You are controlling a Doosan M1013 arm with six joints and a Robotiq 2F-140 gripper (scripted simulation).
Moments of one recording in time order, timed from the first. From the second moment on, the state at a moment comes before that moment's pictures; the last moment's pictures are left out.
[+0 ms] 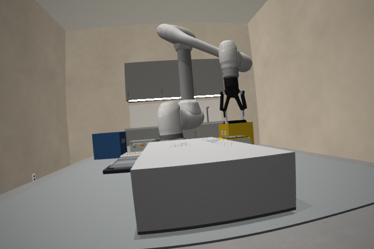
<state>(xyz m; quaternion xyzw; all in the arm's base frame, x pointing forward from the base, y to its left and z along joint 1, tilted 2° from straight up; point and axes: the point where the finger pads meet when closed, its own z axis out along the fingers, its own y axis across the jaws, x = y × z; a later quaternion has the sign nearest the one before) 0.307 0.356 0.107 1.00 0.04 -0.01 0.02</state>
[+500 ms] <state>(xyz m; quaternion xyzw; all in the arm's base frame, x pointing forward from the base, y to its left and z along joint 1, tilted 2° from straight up) 0.307 0.355 0.089 1.00 0.04 -0.01 0.02</state>
